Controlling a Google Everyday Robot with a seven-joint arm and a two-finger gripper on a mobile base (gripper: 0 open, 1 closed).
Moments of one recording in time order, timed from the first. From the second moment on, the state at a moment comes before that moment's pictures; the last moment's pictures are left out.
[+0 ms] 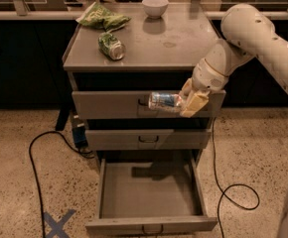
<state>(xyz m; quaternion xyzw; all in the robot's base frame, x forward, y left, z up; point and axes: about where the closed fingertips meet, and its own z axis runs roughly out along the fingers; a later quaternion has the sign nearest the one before) 0.601 -0.134 0.776 -0.70 0.67 0.19 0.15</state>
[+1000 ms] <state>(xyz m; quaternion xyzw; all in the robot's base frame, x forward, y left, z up) 0.559 -0.142 0.673 -0.68 0.68 0.25 0.13</state>
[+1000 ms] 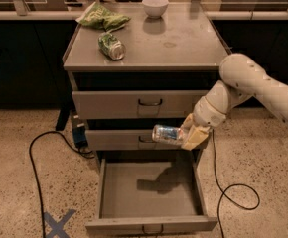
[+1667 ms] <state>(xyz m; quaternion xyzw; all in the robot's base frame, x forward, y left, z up) 0.510 -0.127 0.519 -0.67 0.66 0.34 0.06</state>
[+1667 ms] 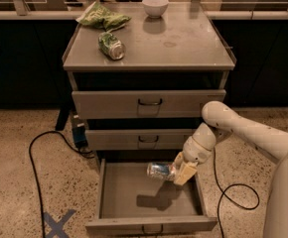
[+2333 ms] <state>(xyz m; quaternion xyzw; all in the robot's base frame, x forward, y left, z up) 0.502 -0.126 0.500 -0.66 0.68 0.32 0.06</state>
